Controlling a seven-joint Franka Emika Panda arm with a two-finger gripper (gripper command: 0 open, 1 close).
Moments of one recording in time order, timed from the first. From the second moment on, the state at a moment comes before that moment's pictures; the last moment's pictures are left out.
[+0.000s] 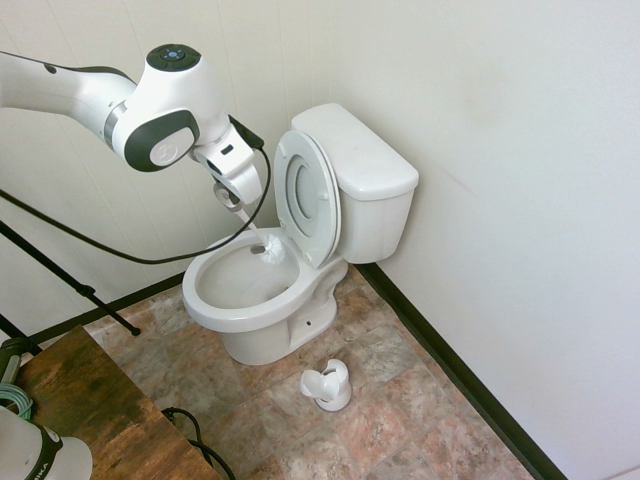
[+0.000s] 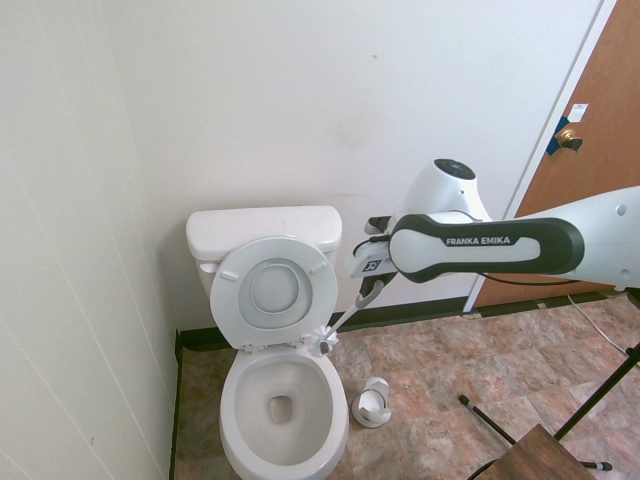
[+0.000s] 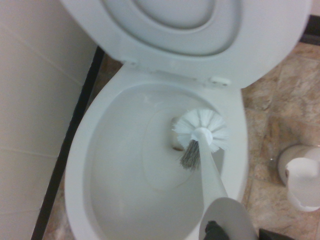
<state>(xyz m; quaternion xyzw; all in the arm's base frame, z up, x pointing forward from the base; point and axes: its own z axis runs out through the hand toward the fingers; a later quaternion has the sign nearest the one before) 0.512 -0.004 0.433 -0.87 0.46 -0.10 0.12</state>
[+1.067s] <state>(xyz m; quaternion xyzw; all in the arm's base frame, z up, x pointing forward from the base) 0.579 -0.175 0.276 -0.81 0.59 -0.02 0.00</state>
